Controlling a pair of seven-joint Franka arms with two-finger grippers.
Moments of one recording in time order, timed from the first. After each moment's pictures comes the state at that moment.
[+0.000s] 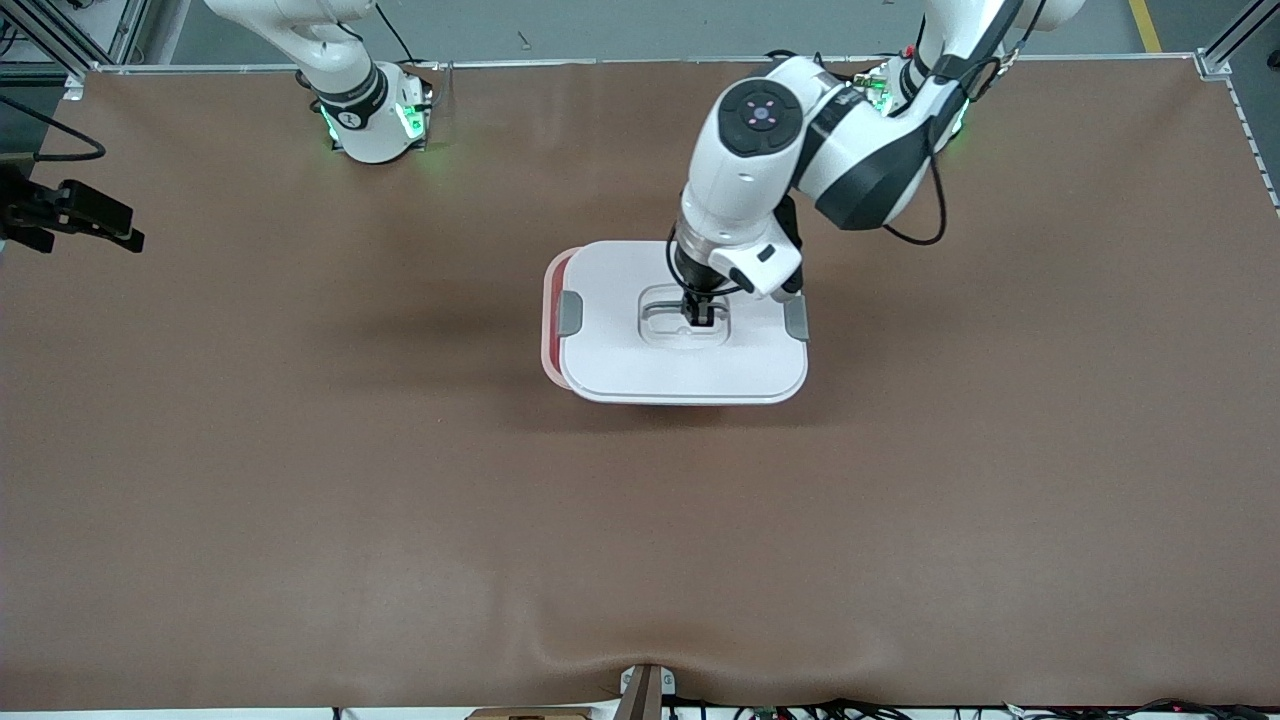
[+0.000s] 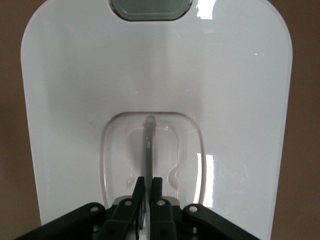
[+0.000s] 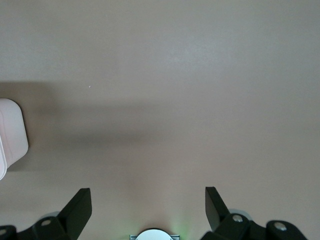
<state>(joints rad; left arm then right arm) -0.50 0.37 -0.29 -1.59 0.04 2.04 -2.36 -0.02 0.00 -0.04 -1.50 0.00 1.41 -0.05</state>
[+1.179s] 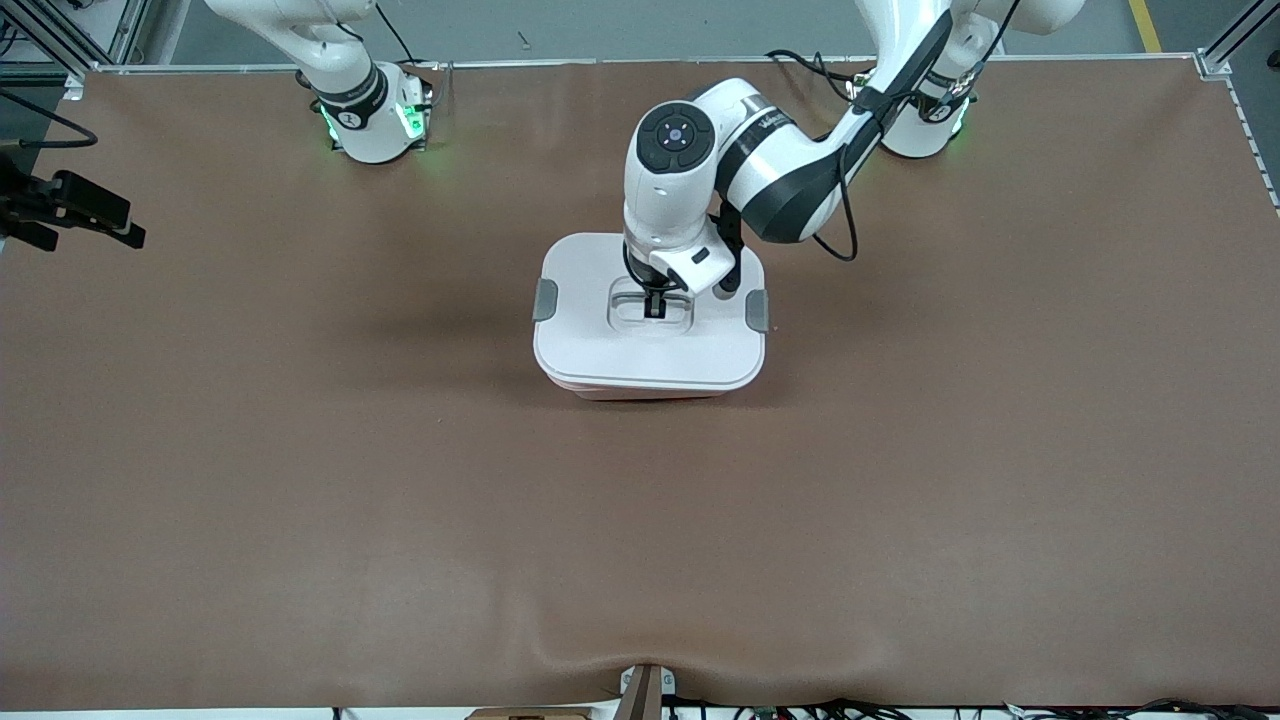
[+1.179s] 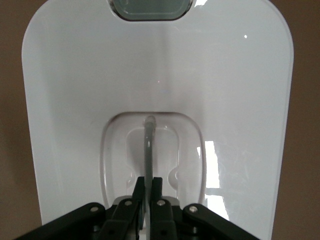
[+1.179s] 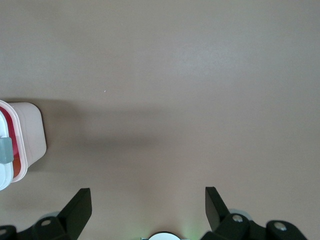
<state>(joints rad) -0.59 0.47 -0.29 -1.55 0.06 2.03 -2.38 -0.02 0.00 -0.04 -1.48 0.06 1.41 -0.05</state>
